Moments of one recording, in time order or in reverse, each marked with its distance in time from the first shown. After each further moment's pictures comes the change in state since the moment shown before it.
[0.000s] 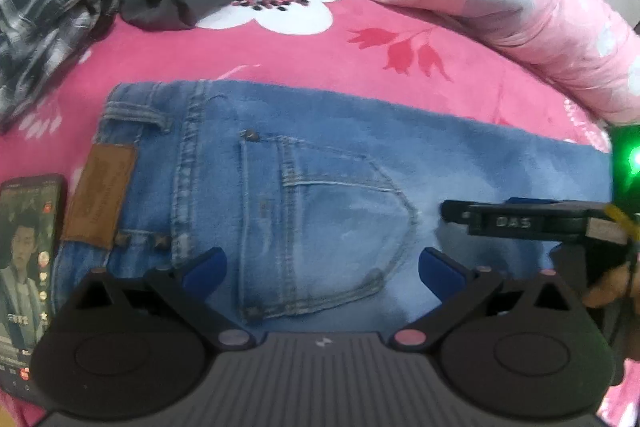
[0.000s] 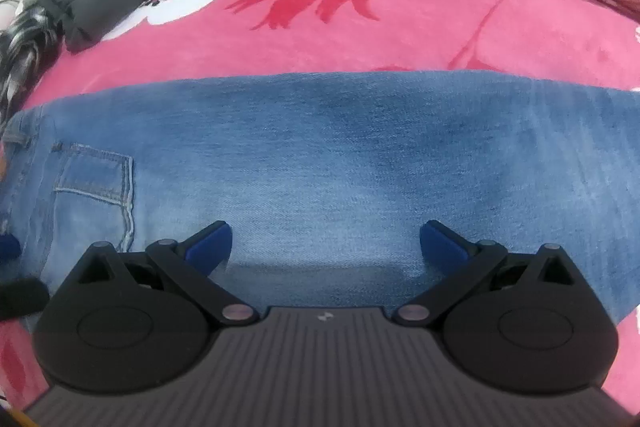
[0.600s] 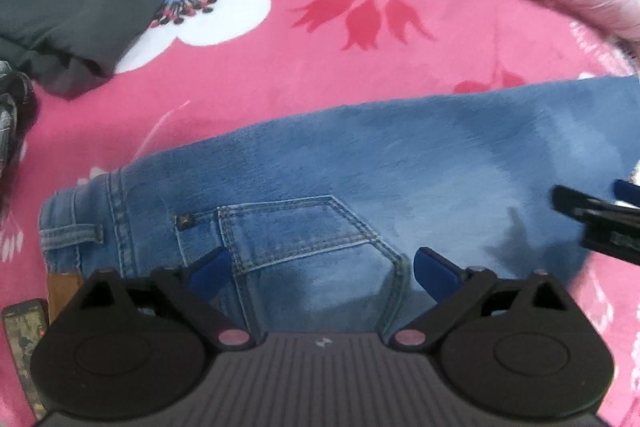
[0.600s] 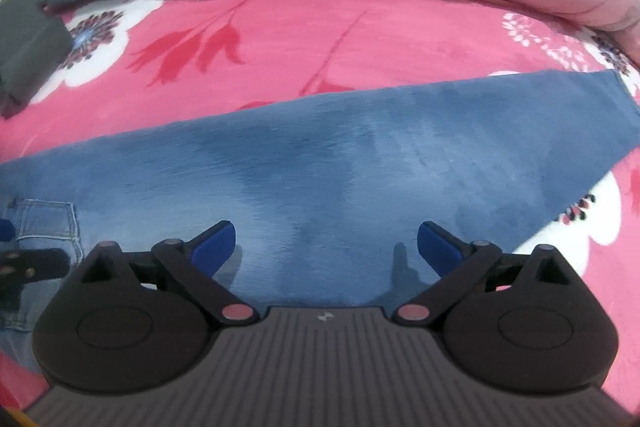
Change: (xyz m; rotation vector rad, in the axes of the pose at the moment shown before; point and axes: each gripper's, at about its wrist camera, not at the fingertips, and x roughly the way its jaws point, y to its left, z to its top) left arm 0.055 -0.045 0.061 0.244 0.180 0.128; right arm -0.063 -0.031 -0.012 0.164 -0.104 -0.255
